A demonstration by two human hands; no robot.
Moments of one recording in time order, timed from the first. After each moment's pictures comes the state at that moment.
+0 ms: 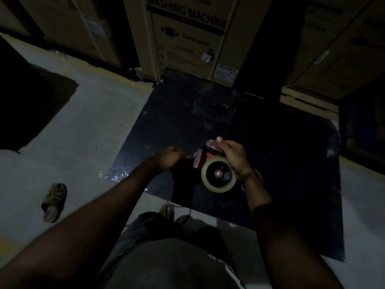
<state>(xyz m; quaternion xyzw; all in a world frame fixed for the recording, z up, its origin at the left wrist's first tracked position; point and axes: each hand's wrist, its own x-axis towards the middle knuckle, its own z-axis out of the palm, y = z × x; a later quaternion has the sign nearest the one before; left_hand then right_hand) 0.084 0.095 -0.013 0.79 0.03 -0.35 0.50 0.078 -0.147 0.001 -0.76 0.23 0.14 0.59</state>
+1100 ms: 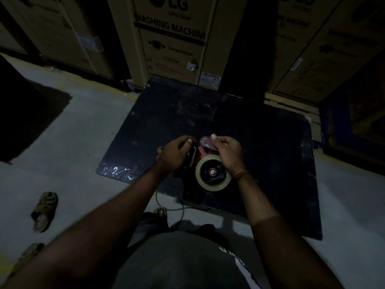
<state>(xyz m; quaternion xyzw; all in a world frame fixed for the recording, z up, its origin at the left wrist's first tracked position) 0.029 0.016 0.009 0.87 -0.03 -0.11 0.47 0.008 -0.182 0.045 -0.80 0.22 0.04 0.56</state>
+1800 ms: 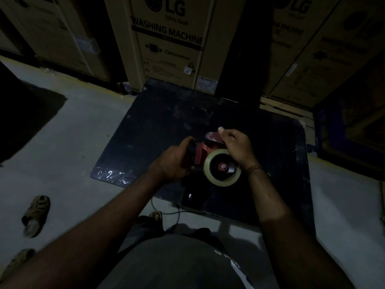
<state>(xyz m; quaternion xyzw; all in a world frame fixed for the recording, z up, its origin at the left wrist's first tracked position) 0.018 0.019 0.036 0.90 -0.21 -0.13 0.35 0.026 -0.214 0.084 -0.83 0.18 0.04 0.53</state>
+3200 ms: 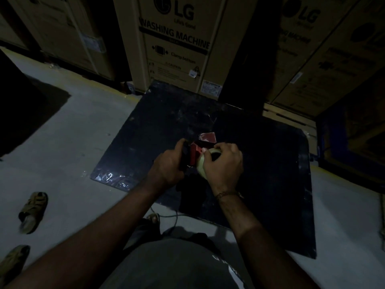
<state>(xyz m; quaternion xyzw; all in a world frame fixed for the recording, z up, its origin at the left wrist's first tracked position) 0.016 0.023 0.040 0.94 -0.11 -0.08 0.31 -0.002 -0.142 0.074 -0.94 0.18 -0.15 0.27</state>
